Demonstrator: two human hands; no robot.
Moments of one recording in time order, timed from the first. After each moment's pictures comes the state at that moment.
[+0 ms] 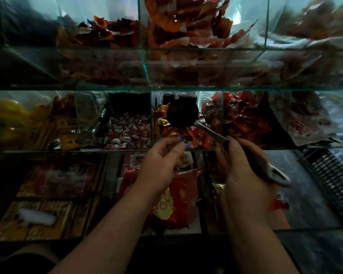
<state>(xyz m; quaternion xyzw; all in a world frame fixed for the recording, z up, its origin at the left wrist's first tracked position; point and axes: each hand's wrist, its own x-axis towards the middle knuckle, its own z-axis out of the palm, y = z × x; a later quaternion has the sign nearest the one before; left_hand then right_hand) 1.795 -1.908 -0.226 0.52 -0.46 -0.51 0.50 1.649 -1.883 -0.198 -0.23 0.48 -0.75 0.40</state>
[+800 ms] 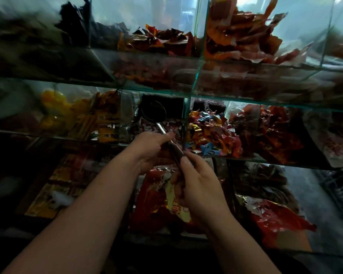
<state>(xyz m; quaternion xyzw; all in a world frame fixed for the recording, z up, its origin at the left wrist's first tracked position) 1.901 -1.943 -0.202 0.55 -0.30 -0.63 0.46 1.749 -1.864 -0.199 -0.47 0.49 -0.39 0.62</state>
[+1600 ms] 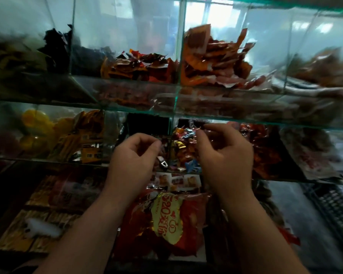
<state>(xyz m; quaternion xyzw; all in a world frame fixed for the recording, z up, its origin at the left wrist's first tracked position) 1.875 -1.903 -0.169 0.55 -0.52 -0.28 0.59 1.698 -1.925 -0.140 -0.64 0.47 -0.59 0.14</state>
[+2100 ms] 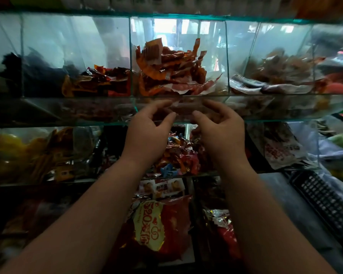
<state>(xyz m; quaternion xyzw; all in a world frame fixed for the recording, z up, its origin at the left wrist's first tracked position) 1.789 -1.967 -0.111 0.47 -0.62 -0.22 0.59 1.634 -1.960 -0.101 -0.50 0.49 -0.64 0.32</state>
